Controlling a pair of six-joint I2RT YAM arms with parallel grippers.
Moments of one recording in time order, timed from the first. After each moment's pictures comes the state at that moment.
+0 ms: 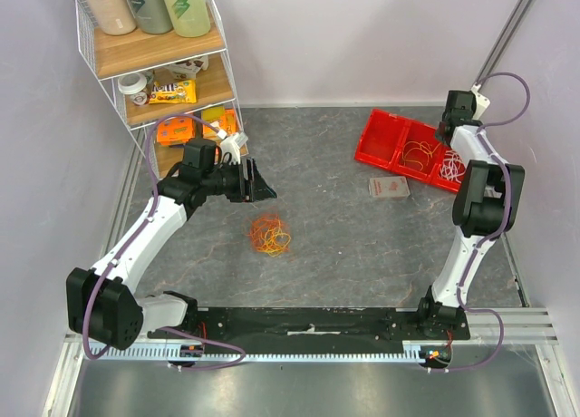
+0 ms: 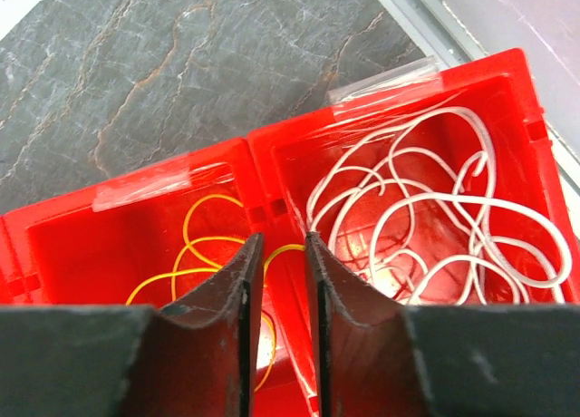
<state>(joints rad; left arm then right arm) -0.32 1.24 1.01 -0.43 0.61 -0.38 -0.18 2.05 1.63 -0.34 0.34 0.43</state>
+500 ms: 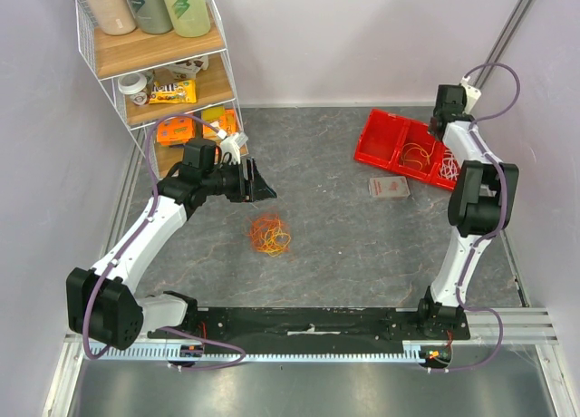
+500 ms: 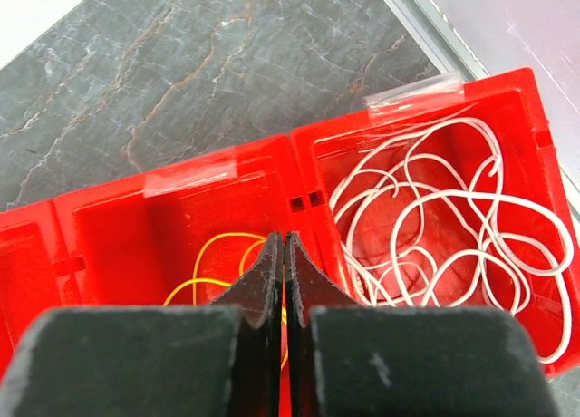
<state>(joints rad) -0.32 1.24 1.01 -0.43 0.61 -0.38 -0.13 2.06 1.67 -0.36 0.39 0.40</state>
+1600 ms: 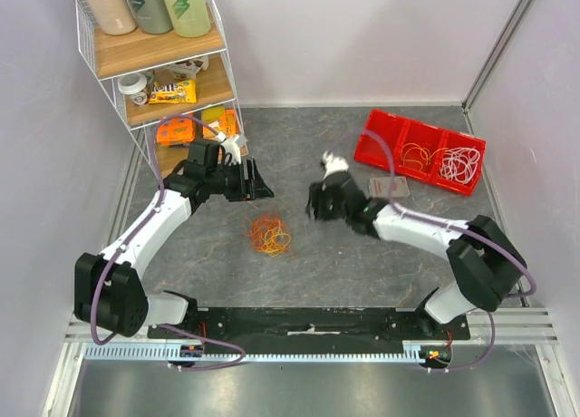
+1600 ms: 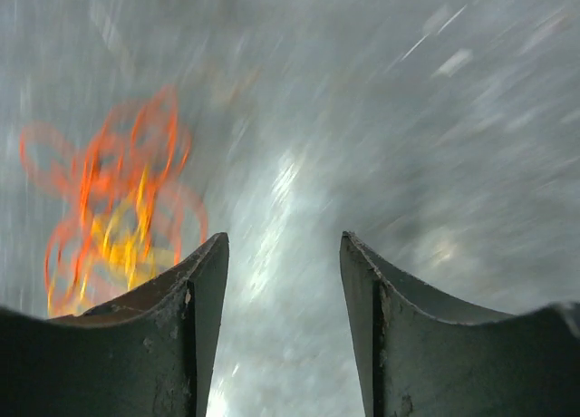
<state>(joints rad) -0.30 1.31 1.00 -0.43 0.55 -0.38 0.68 1.52 0.92 -0.04 0.15 0.48</state>
